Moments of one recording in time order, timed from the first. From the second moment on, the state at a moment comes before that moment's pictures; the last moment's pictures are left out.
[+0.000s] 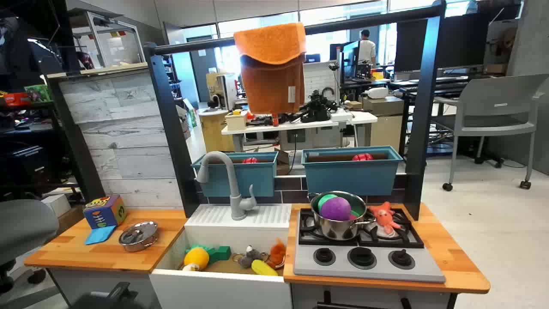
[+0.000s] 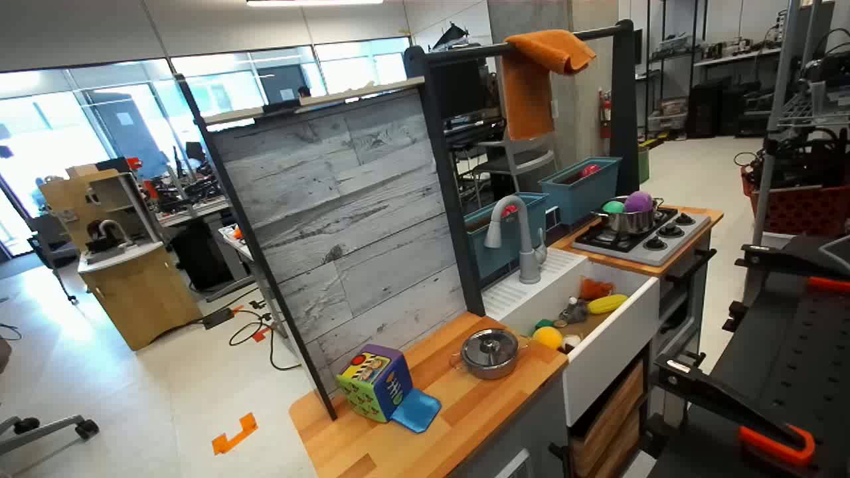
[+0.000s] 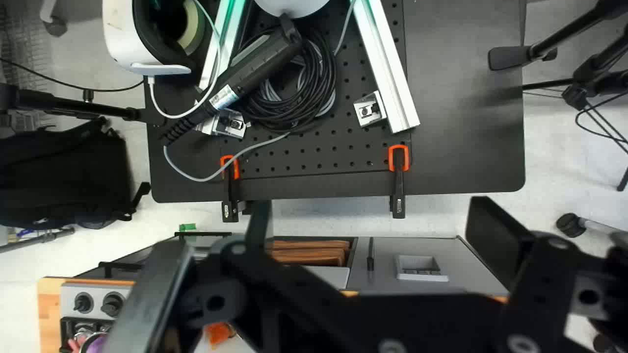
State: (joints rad) arm 0.07 -0.49 0.28 -2.29 0.02 1.47 0.34
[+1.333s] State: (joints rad) arm 0.06 -0.50 0.25 -2.38 0.01 1.81 0.37
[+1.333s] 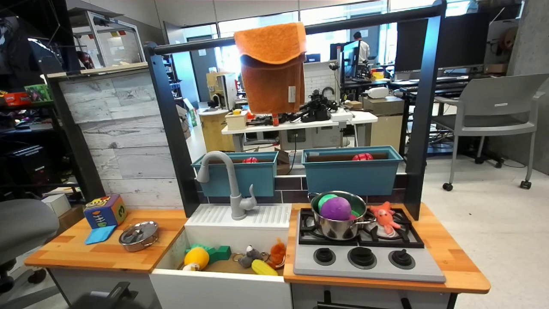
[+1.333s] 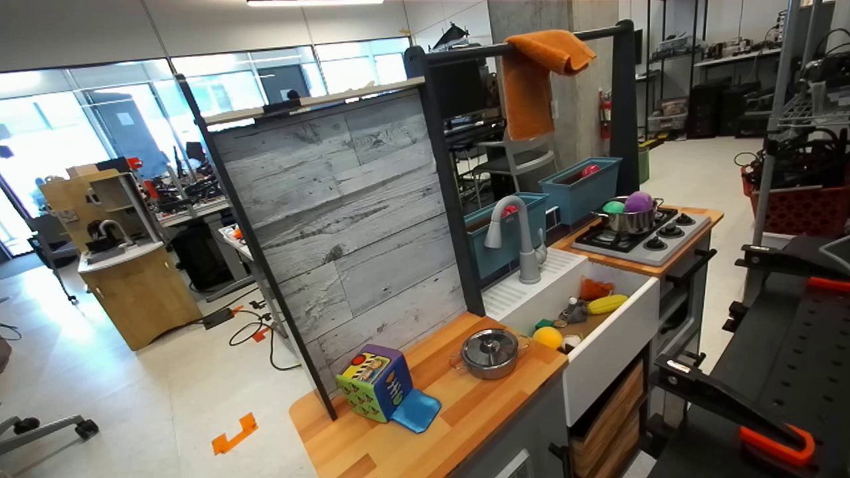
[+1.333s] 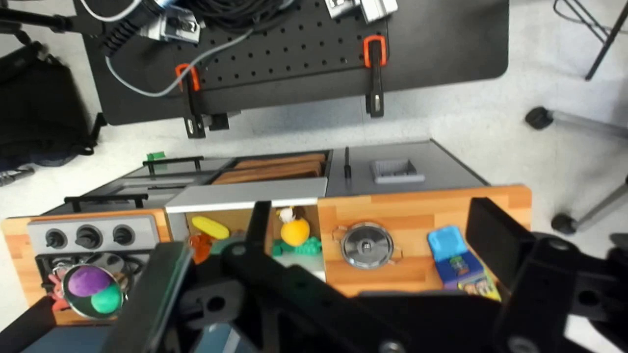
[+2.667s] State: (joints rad) arm -0.18 0.20 -0.11 -1.97 -0.32 2.68 1.02
